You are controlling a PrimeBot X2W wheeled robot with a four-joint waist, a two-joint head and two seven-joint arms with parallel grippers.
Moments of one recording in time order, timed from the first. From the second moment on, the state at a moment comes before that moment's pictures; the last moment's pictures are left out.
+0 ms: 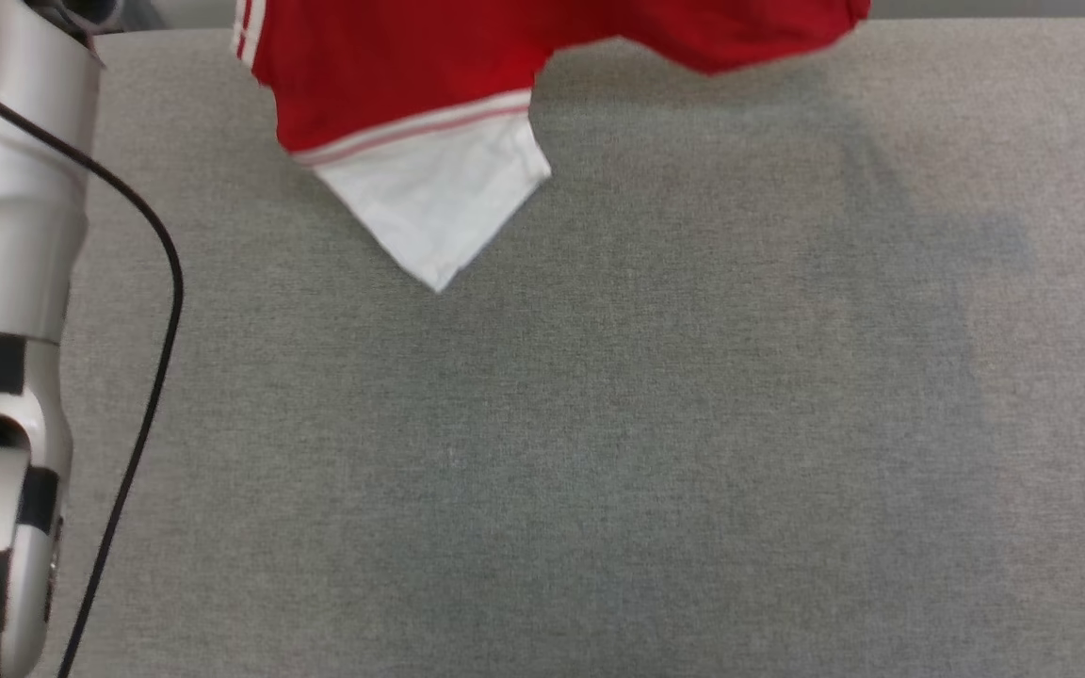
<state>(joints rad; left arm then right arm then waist) -1.36 0.31 -0.31 0.79 -0.54 -0.10 -0.15 -1.32 -0.31 0.06 0.69 0.29 0.13 0.24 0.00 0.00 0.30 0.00</state>
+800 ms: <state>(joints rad) -1.62 0.28 -0.33 1.09 -0.56 -0.12 -0.20 -1.58 -0.21 0.03 1.00 0.13 0.13 0.02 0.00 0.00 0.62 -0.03</state>
